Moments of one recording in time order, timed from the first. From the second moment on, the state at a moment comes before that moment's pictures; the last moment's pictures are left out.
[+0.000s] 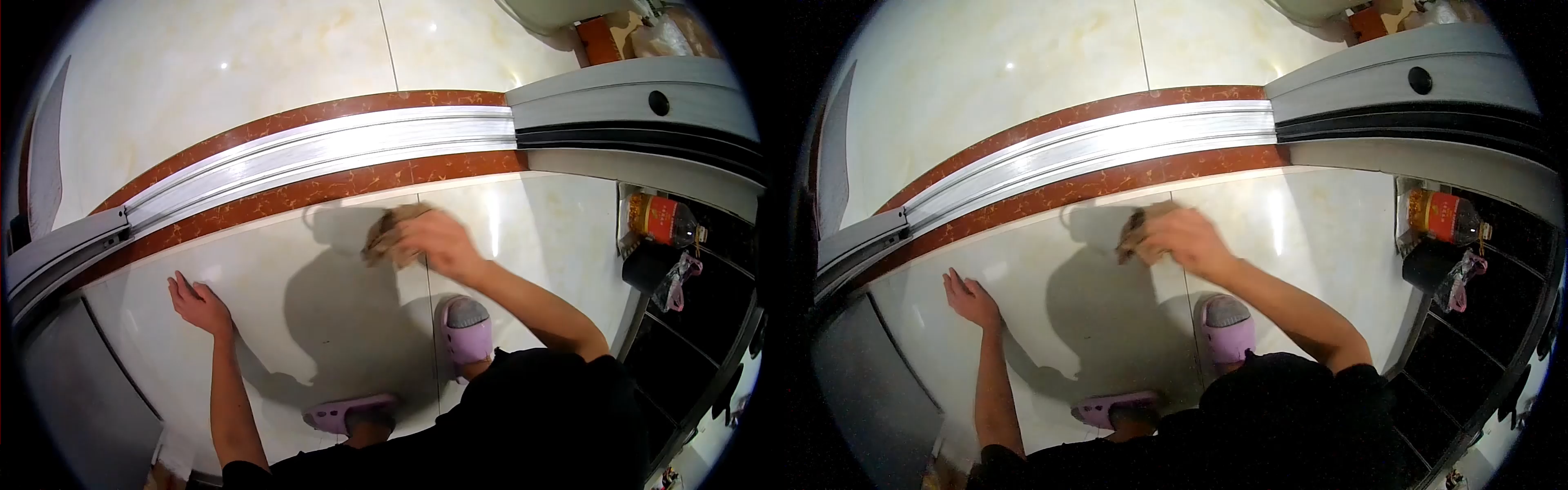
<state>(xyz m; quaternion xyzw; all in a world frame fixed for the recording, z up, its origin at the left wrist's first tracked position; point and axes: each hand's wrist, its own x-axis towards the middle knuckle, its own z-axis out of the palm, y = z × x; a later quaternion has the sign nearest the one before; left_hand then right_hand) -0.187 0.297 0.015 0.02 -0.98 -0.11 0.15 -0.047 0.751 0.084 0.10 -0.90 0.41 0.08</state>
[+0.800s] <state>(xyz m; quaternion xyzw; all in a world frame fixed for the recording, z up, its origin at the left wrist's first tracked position) -0.188 0.292 0.006 0.03 -0.98 -0.11 0.16 -0.082 0.714 0.037 0.13 -0.96 0.24 0.02</state>
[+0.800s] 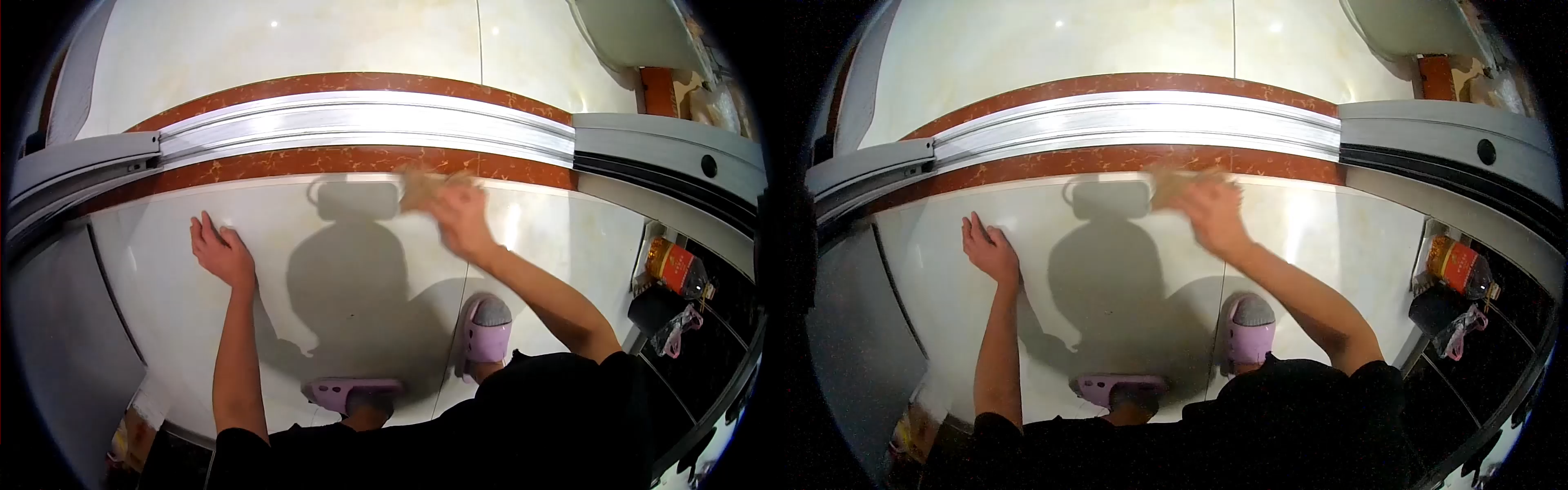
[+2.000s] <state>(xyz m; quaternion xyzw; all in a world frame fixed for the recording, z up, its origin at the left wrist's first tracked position) -0.183 0.294 0.016 0.08 -0.98 -0.15 0.12 -0.162 0.649 0.049 0.27 -0.94 0.21 -0.02</state>
